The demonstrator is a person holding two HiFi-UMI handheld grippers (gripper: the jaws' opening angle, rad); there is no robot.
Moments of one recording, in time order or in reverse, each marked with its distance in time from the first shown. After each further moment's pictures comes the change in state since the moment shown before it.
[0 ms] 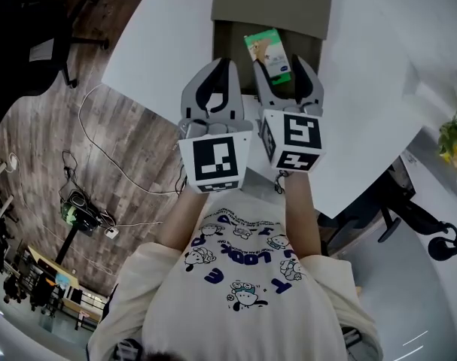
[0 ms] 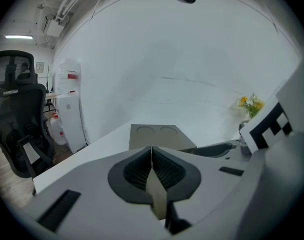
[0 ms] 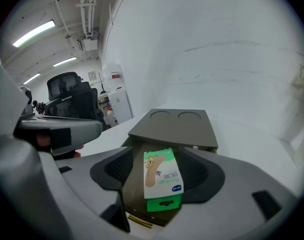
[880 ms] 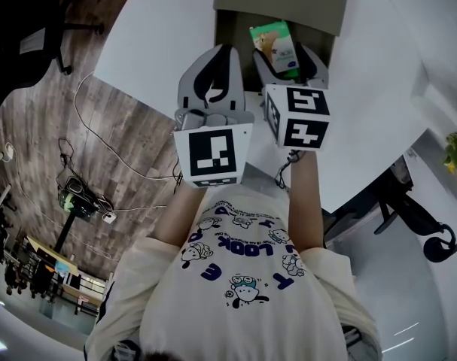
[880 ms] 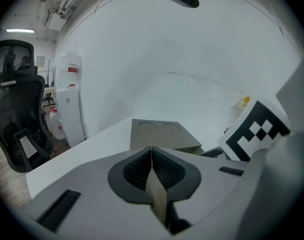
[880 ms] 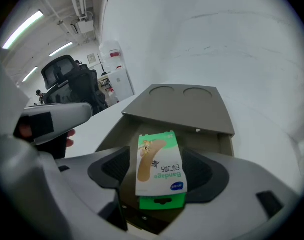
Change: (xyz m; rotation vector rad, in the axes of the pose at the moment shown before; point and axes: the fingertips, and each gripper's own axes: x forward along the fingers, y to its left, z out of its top) left arm 0.021 0.011 -0.012 -0.037 0.031 -0.008; right arm 0.042 -0.006 -0.033 -0.008 0.244 0.041
